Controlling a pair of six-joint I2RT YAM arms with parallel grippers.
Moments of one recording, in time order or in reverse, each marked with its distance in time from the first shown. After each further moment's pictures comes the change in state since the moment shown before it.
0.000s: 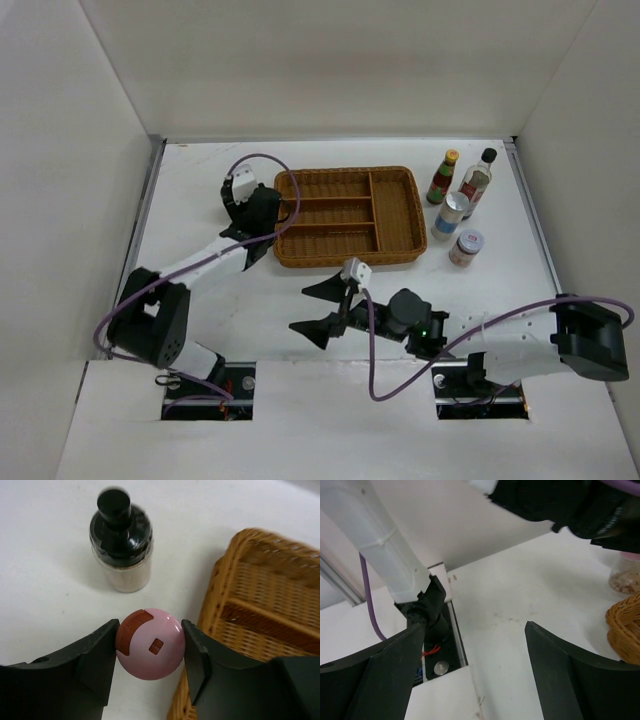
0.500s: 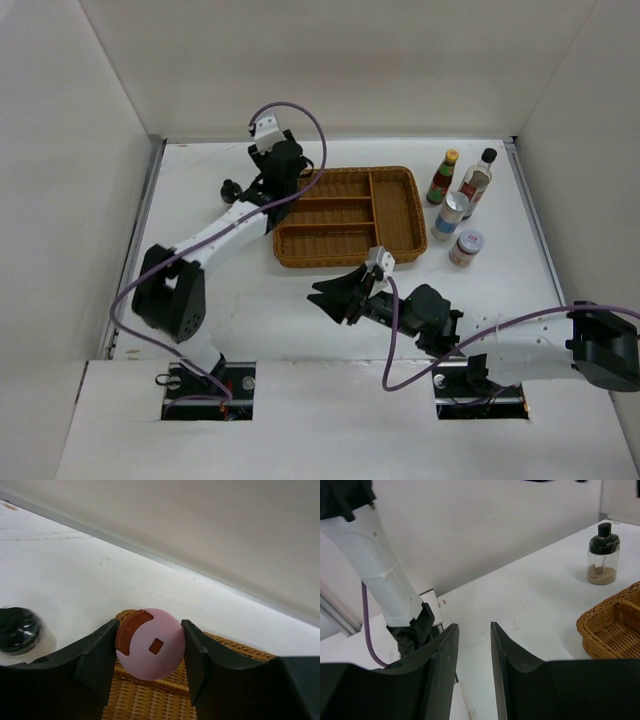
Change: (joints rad) left arm -0.079 0.125 0.413 0.052 0.025 0.041; right arm -0.072 -0.111 -0.067 0.060 0.030 0.040
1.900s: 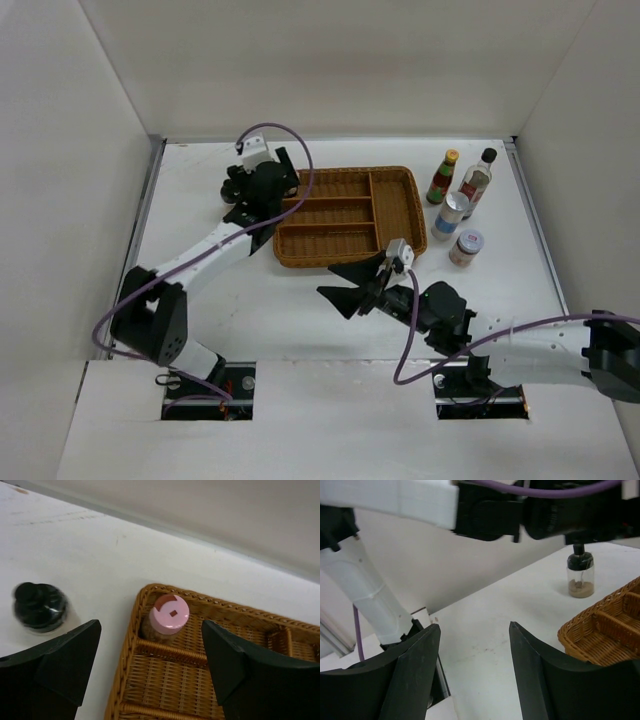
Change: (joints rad) left arm 0.019 -0.064 -0.174 0.033 0.056 0.056; right arm -0.048 -0.096 -0.030 -0.001 0.023 0.004
